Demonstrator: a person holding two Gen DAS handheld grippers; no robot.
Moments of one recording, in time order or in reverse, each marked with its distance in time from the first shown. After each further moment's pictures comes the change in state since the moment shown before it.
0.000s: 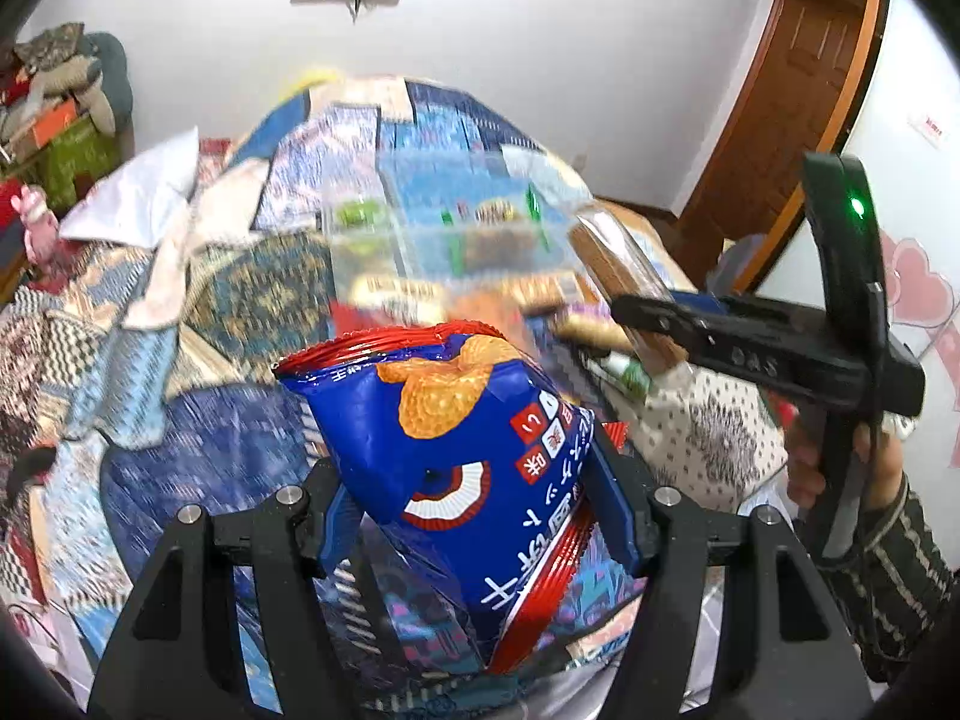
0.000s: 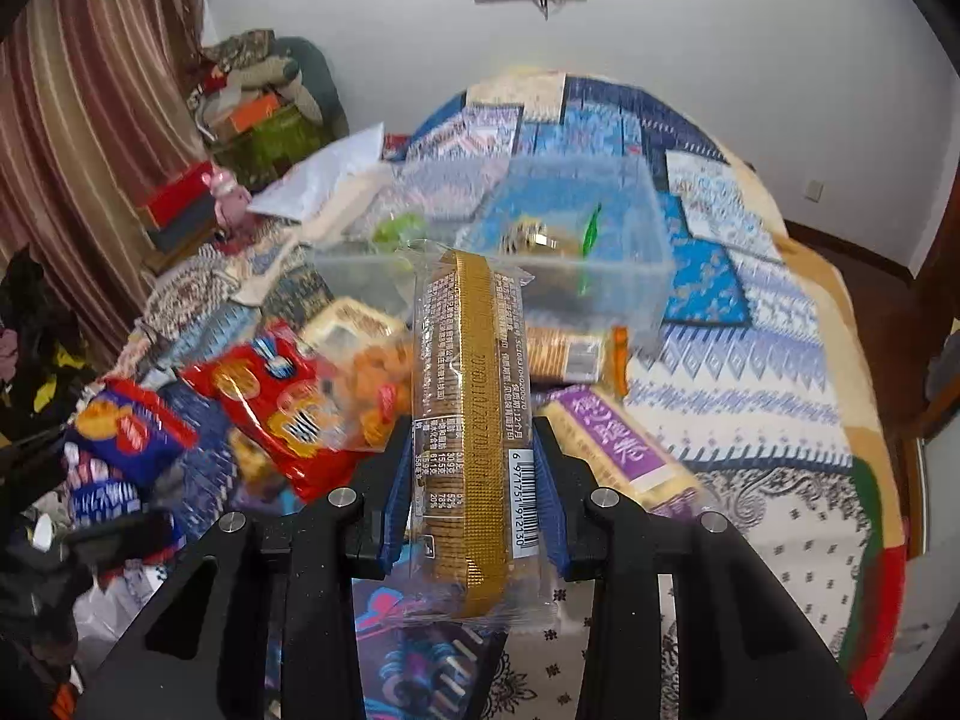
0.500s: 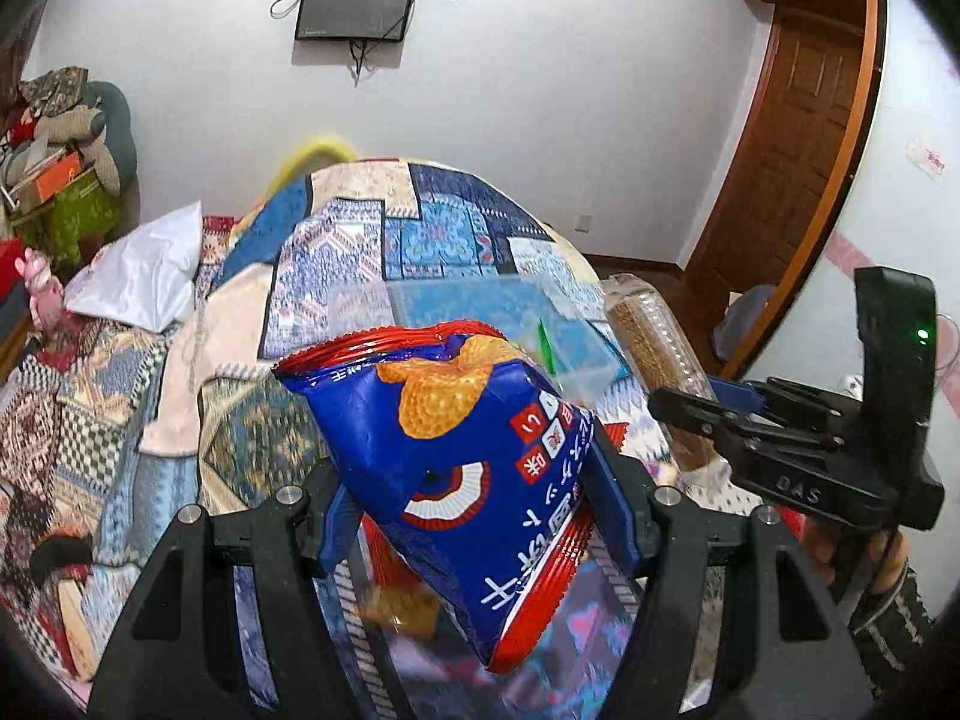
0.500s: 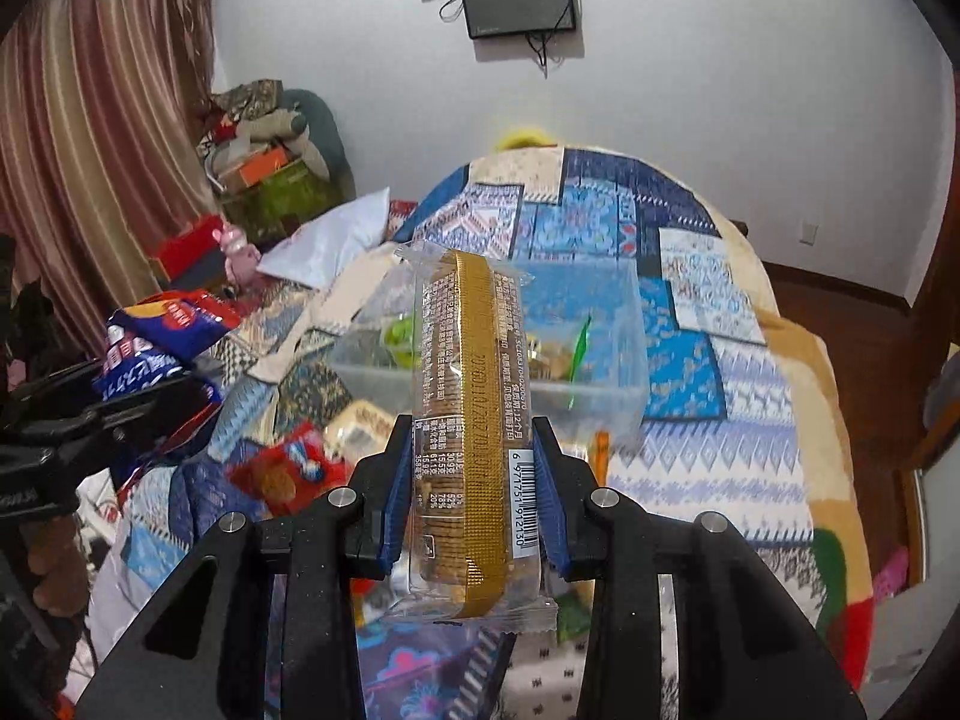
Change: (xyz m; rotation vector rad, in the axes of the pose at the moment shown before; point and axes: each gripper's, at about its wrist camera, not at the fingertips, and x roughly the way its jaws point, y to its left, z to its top) left arm 0.000 0.004 0.096 0.020 -0.121 0.023; right arm -0.026 0.000 0.044 0.001 -0.122 0.004
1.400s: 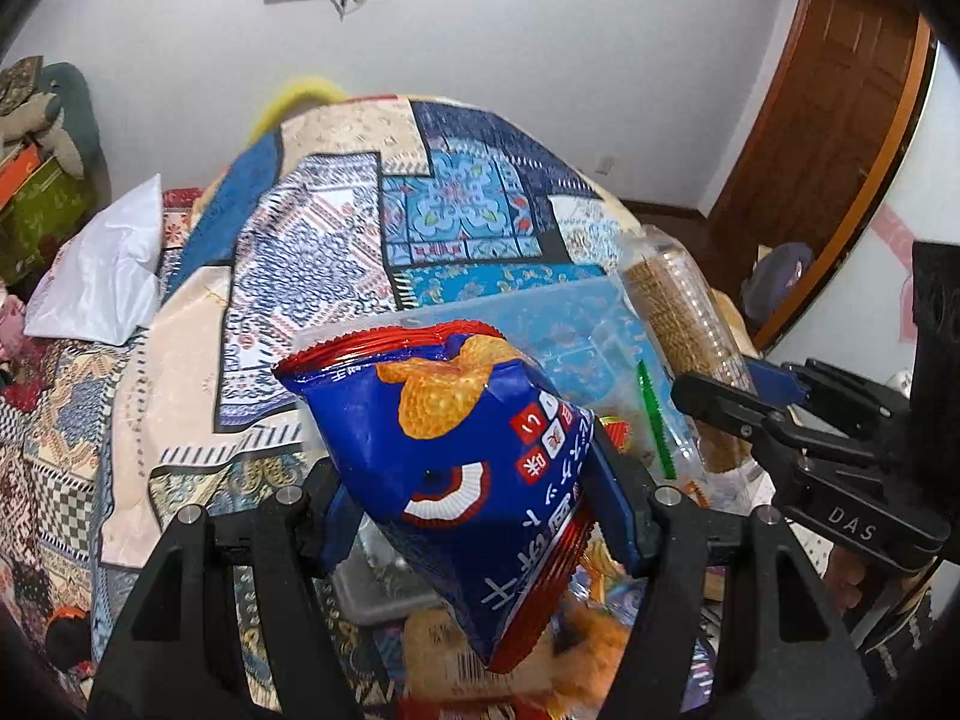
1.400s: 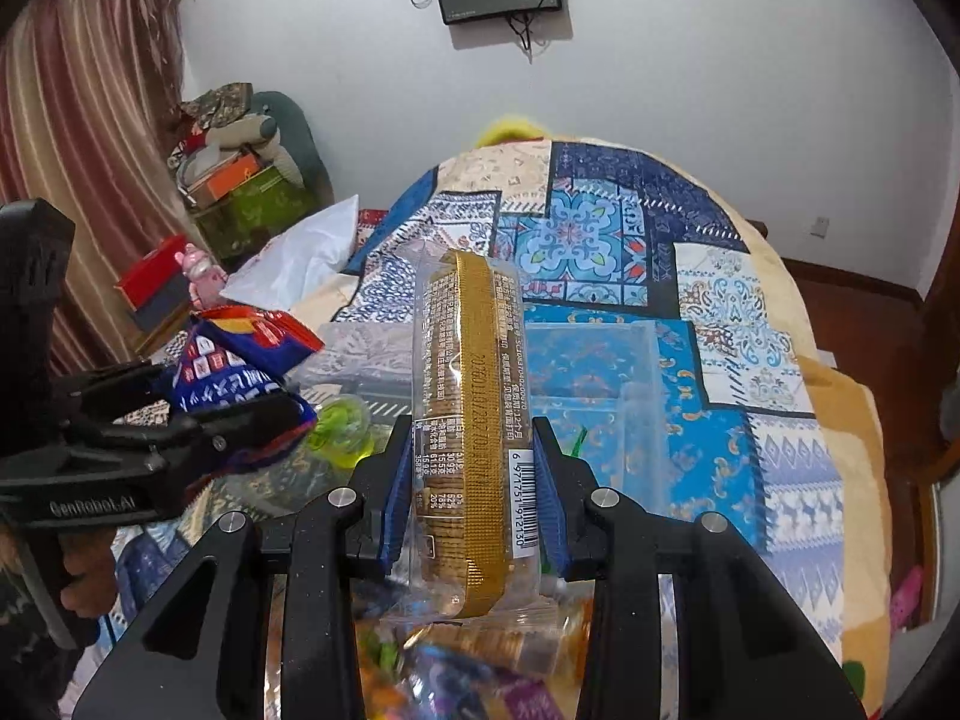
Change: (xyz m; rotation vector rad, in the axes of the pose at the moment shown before) left arm 0.162 0.039 0.066 0.030 0.185 0.006; right arm 0.099 -0.031 0.060 0.033 0.028 -0.005
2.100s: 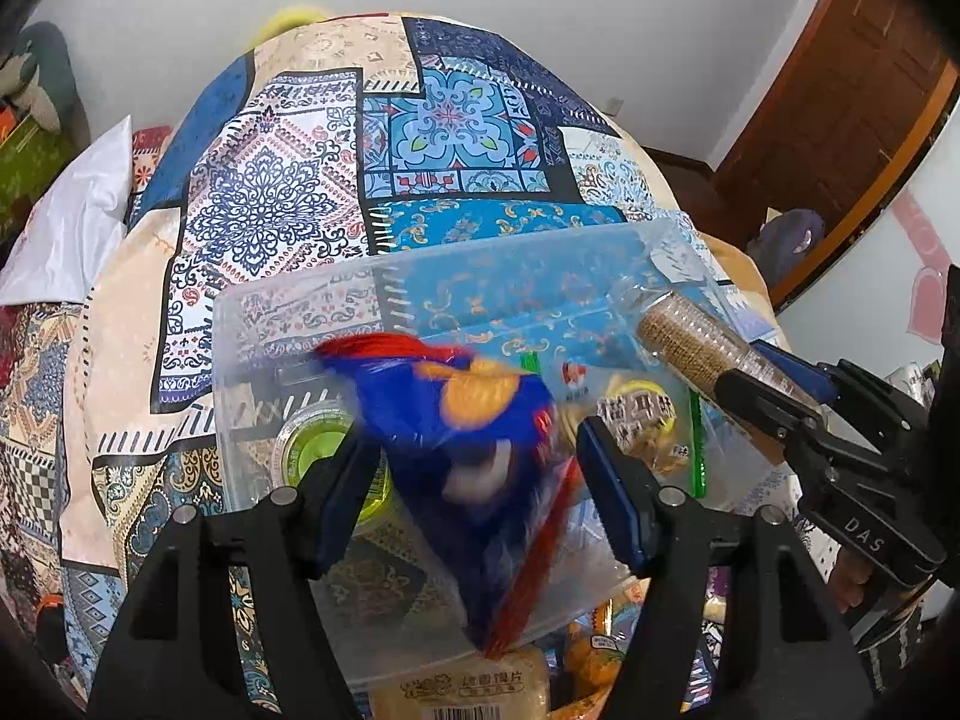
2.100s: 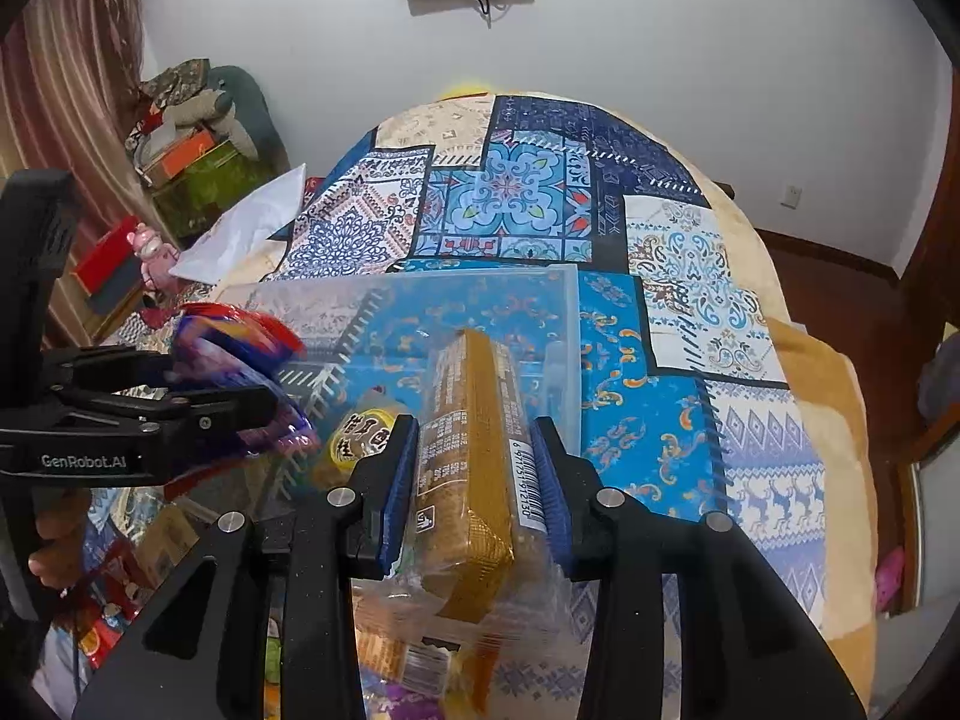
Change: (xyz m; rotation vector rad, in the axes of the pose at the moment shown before) left arm 0.061 0.002 0.010 -0.049 0.153 -0.022; right arm 0.020 -0.041 -0.011 0.014 0.074 -0.076
